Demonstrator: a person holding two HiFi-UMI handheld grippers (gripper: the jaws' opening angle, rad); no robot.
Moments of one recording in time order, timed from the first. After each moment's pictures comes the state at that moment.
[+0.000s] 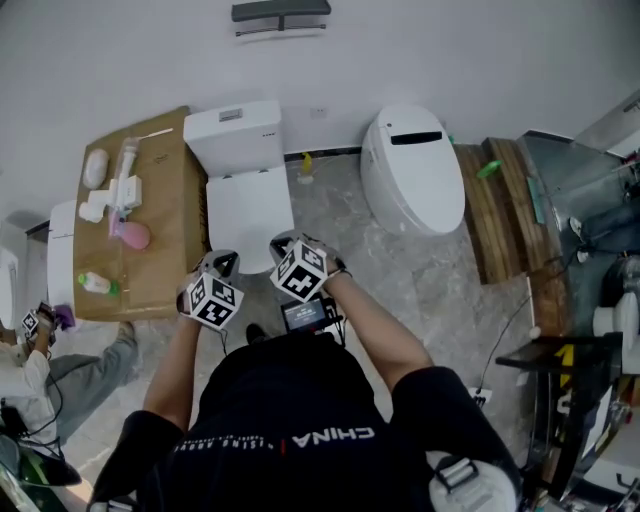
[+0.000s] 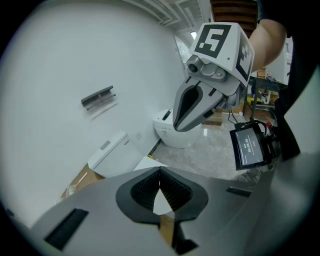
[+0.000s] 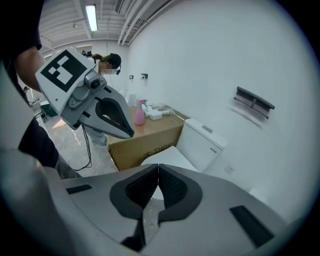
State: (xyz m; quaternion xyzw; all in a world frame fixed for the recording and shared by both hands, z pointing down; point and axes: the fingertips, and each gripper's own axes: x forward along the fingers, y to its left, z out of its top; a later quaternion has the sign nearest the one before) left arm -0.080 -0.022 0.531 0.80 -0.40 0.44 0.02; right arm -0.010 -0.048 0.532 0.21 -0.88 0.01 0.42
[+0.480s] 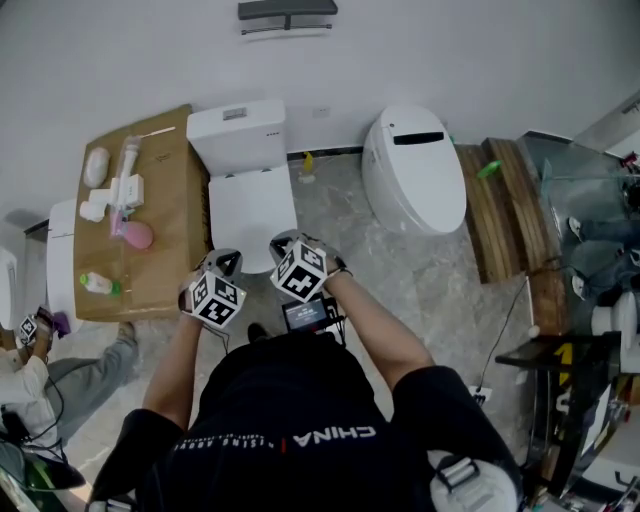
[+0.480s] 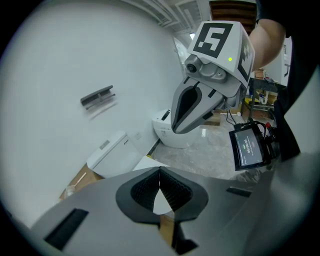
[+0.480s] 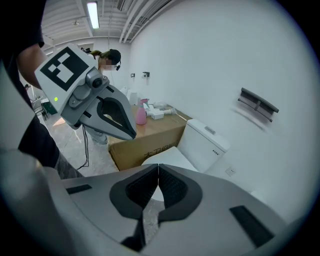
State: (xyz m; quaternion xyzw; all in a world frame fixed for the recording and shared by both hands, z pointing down) left arm -0.090 -0.024 0.532 0.81 -0.39 0.43 0.02; right arm -0.027 -0.046 0.532 0.20 -0.88 0.00 0.43
